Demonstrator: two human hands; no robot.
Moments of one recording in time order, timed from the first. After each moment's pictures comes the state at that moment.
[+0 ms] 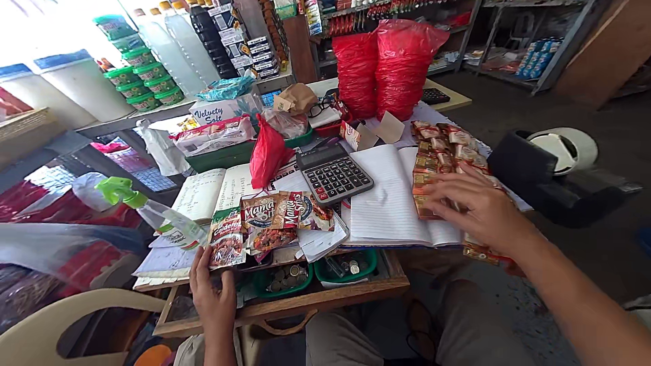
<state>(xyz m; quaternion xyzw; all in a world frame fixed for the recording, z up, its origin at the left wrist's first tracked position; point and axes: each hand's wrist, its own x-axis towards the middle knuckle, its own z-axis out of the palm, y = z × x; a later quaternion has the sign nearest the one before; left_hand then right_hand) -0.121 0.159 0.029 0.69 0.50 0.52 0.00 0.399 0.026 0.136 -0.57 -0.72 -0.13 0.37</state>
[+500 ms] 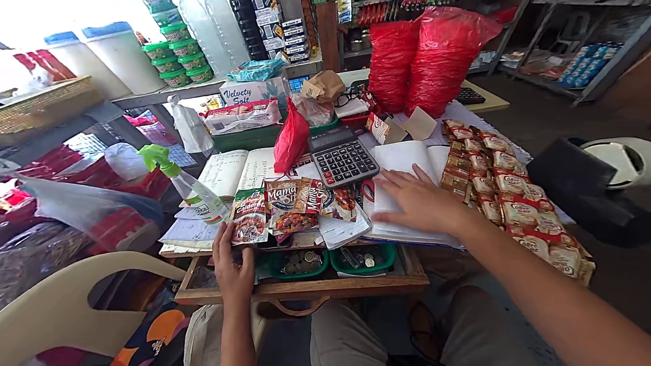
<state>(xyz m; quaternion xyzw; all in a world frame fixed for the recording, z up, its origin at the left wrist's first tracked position) -0.121 0.159 0.030 0.68 0.50 0.53 0.01 0.301 0.109 0.161 -0.62 -0.78 0.04 0.04</state>
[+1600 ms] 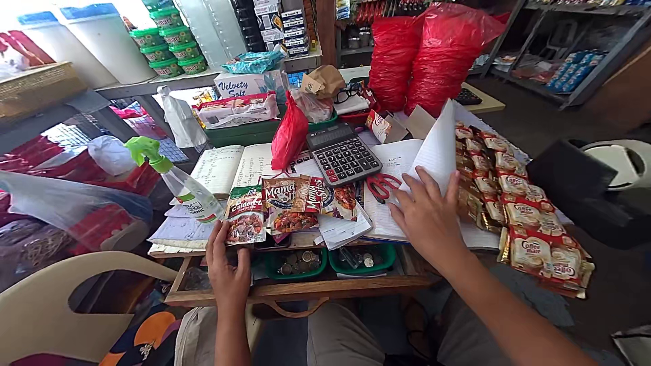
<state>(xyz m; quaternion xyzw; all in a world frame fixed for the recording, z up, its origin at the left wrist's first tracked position) -0.123 0.158 0.030 0.68 0.50 0.53 0.02 0.270 0.084 0.112 -0.69 -0.66 -0.23 0.21</state>
